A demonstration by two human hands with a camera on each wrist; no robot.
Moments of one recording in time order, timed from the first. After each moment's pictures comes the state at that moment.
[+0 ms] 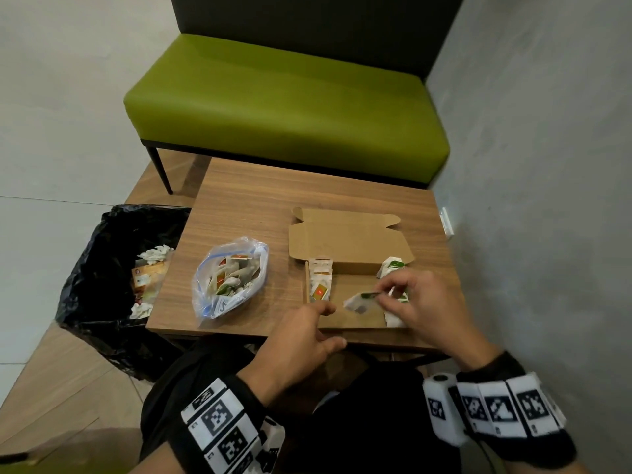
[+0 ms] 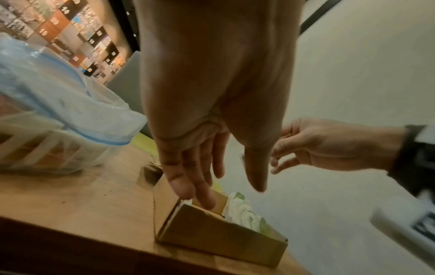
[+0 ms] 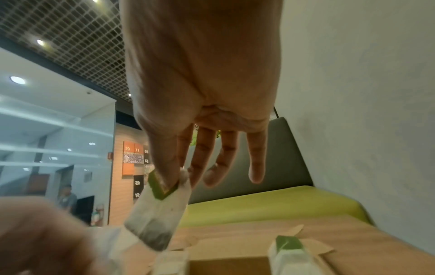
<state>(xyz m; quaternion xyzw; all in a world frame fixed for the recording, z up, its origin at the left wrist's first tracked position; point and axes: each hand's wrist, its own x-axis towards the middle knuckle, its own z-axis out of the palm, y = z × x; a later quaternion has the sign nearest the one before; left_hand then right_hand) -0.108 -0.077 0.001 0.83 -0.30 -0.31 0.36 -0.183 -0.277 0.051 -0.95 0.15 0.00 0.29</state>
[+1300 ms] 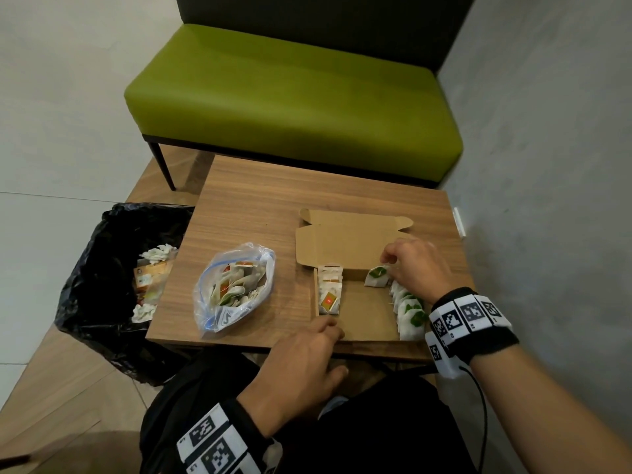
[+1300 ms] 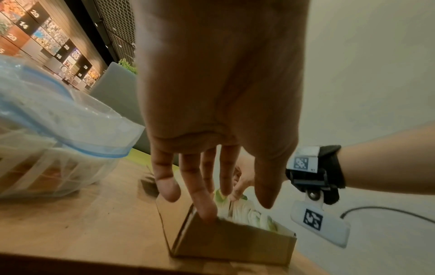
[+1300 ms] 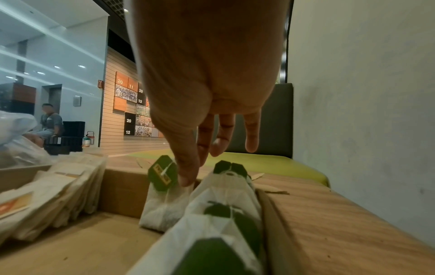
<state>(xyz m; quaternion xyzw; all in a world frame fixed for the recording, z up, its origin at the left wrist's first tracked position) -0.099 -0.071 -0.002 0.83 -0.42 -0.30 0.21 -0.095 -0.331 -0.005 -0.99 0.14 0.06 0.04</state>
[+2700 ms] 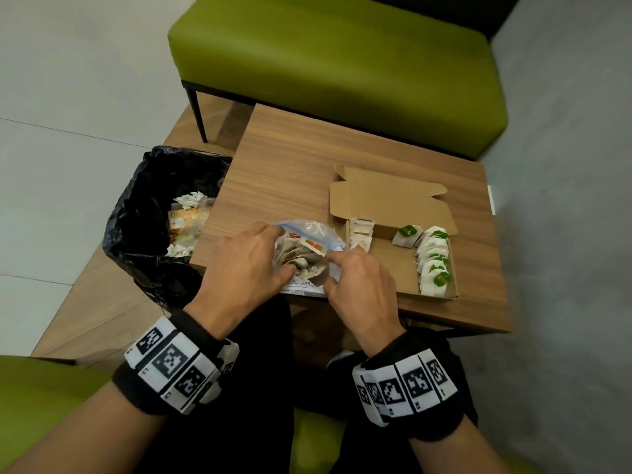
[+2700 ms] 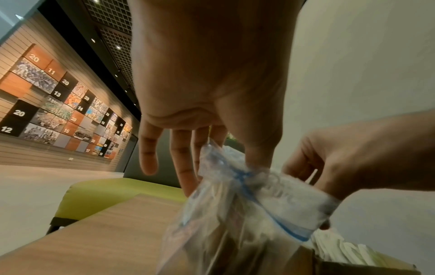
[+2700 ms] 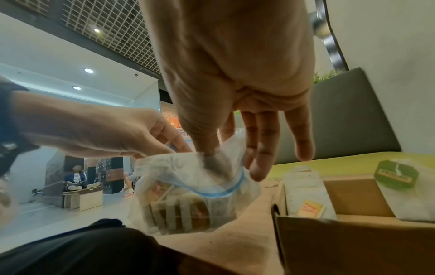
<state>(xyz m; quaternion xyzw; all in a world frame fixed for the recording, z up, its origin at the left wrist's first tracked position) -0.070 0.012 0.023 0.96 -0.24 -0.10 0.14 -0.148 -0.138 0.018 -0.98 0.15 0.03 0.14</state>
